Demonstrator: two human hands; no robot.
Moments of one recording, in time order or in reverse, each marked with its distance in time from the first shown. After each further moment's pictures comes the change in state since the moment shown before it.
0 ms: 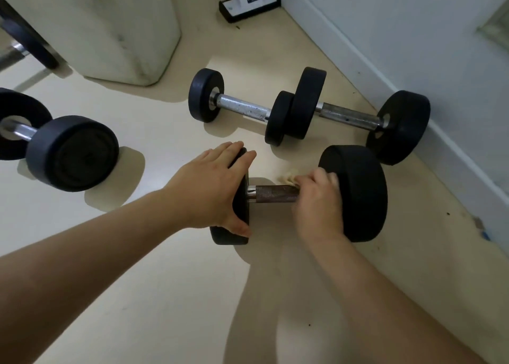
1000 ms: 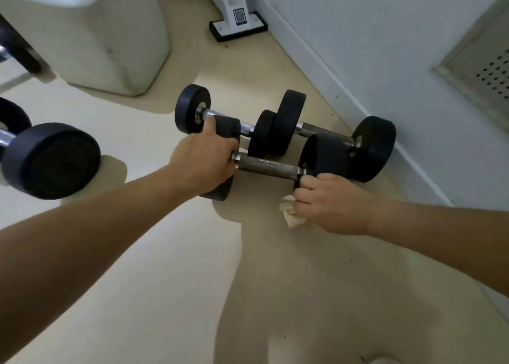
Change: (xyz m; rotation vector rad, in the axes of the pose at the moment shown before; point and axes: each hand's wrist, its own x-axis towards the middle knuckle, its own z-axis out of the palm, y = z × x) left_hand 0.056 -0.004 -0.023 -0.028 0.201 -0.287; right_hand 0.052 0.072 -0.076 -0.521 -0.324 -1.125
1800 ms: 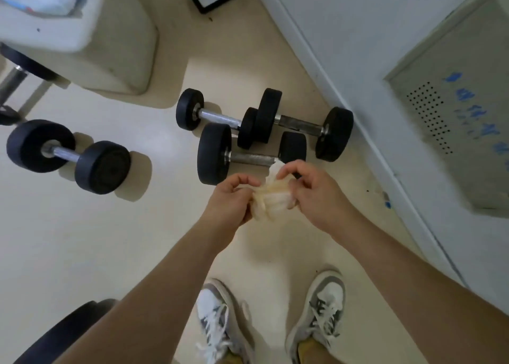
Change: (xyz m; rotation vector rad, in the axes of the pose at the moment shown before) left_hand -0.053 0.098 -0.152 -1.560 -0.466 -0.846; right_hand -0.036 0.024 -0.202 1.673 0.053 1.127
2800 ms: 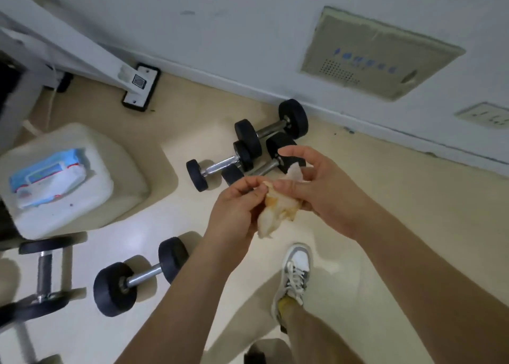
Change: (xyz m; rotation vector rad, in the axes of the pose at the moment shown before) left_hand -0.107 0.178 -0.162 0.229 -0.639 0.021; right_hand -0.108 -0.218 0.119 0.782 0.518 0.117
